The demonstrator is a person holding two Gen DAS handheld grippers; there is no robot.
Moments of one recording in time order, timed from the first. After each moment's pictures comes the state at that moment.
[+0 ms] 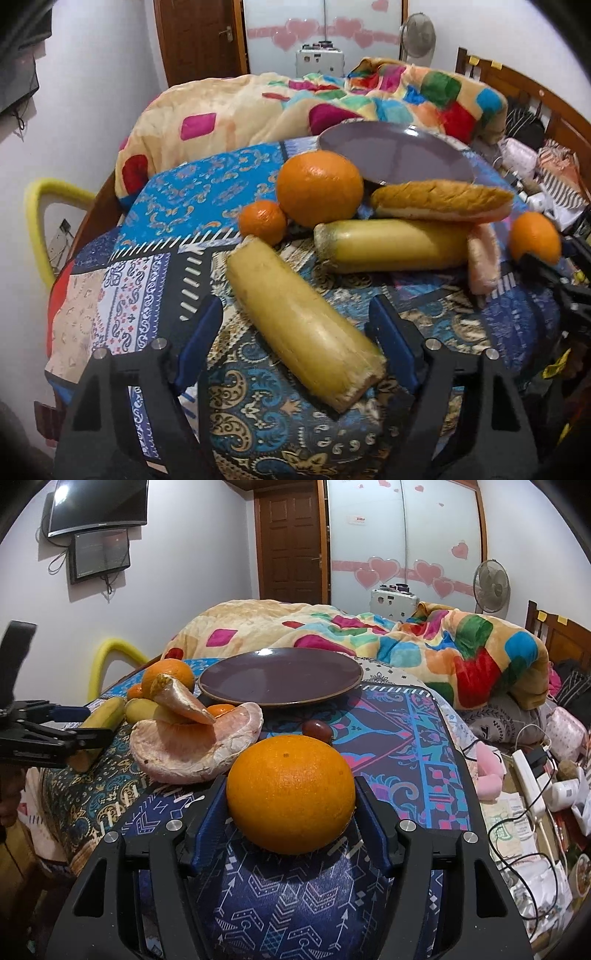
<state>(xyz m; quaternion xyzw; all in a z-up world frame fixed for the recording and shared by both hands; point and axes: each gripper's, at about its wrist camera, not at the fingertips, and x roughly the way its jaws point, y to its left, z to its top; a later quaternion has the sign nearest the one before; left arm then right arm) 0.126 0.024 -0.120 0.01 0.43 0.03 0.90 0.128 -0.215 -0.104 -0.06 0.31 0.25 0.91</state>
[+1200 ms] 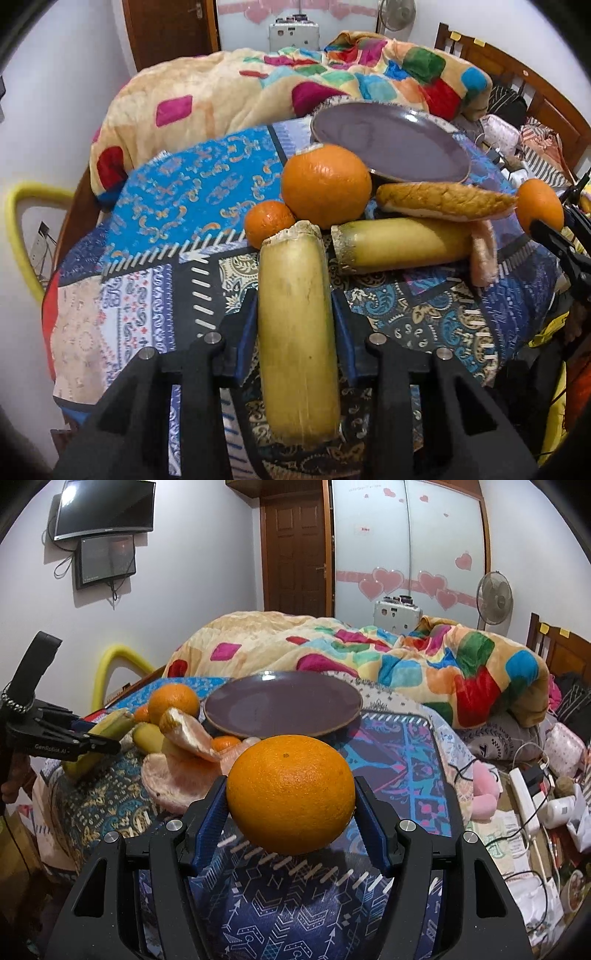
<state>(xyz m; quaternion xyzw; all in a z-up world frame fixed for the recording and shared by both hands) 0.143 0.049 -0.102 0.02 0.48 -0.03 0.88 0.132 -0.216 -0.075 -0.06 0.29 0.26 0.92</state>
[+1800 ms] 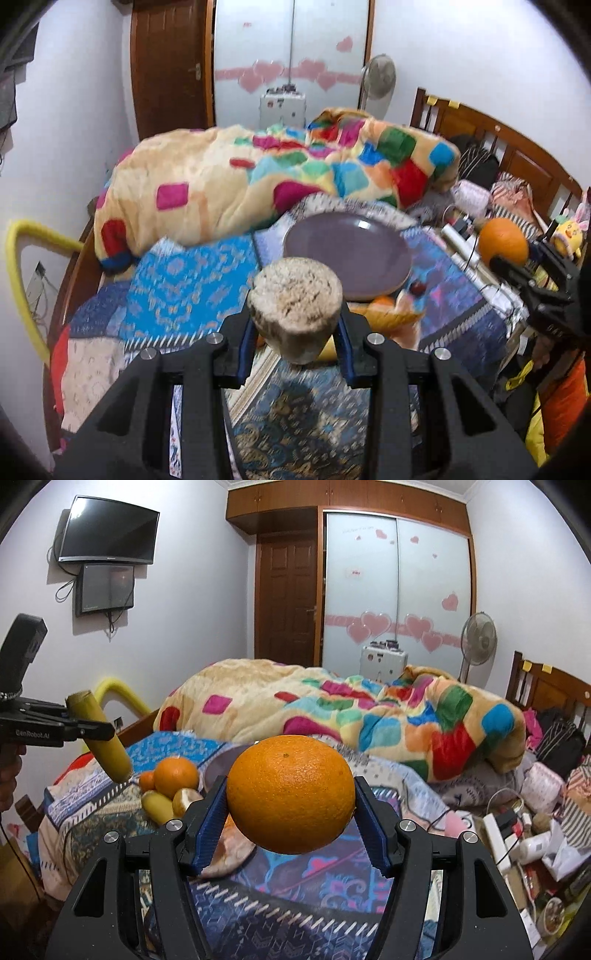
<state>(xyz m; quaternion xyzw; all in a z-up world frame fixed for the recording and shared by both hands) 0.138 0.032 -0.001 -0.01 0.35 -0.06 0.93 0.132 -0.216 -0.013 -0.06 0.21 0.23 0.95</state>
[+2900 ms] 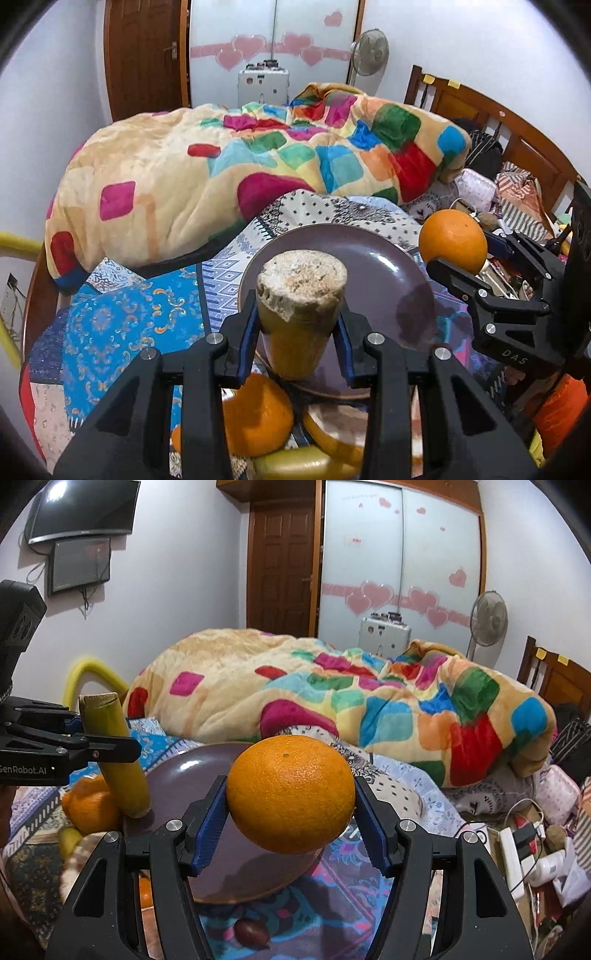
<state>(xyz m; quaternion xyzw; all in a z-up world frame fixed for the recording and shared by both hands) 0.277 -0.003 -0.054 -0.01 0.40 -0.09 0.91 0.253 -0.186 -0.059 -0.09 0.28 0.23 0.93</state>
